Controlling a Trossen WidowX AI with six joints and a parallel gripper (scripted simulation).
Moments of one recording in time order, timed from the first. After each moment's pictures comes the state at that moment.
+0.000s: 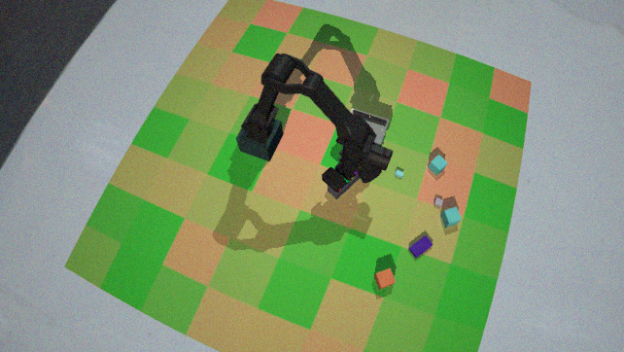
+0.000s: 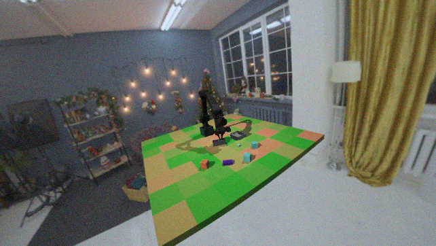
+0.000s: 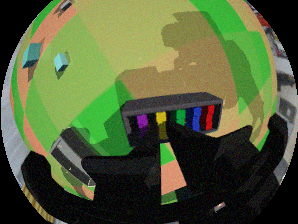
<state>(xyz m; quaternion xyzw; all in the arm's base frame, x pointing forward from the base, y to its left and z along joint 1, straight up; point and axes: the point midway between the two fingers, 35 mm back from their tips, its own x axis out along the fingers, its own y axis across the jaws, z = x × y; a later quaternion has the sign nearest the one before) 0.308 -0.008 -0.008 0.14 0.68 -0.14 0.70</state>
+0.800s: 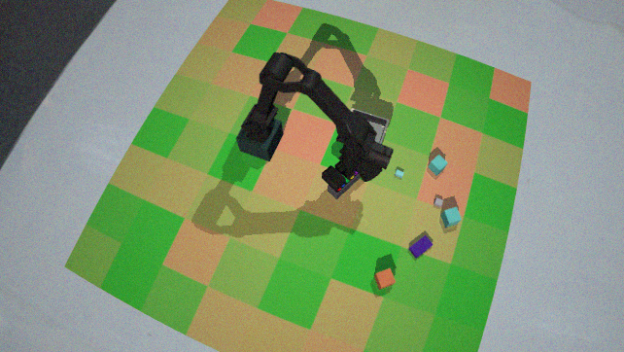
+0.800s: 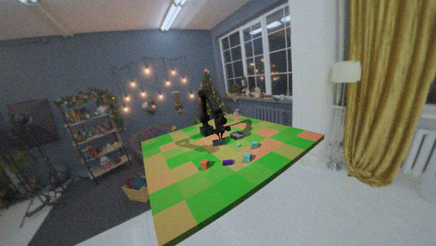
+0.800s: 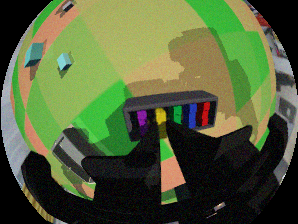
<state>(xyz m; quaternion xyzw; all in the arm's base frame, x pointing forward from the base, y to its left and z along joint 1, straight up) 0.307 -0.008 0.002 0.14 0.69 -0.14 0.70</state>
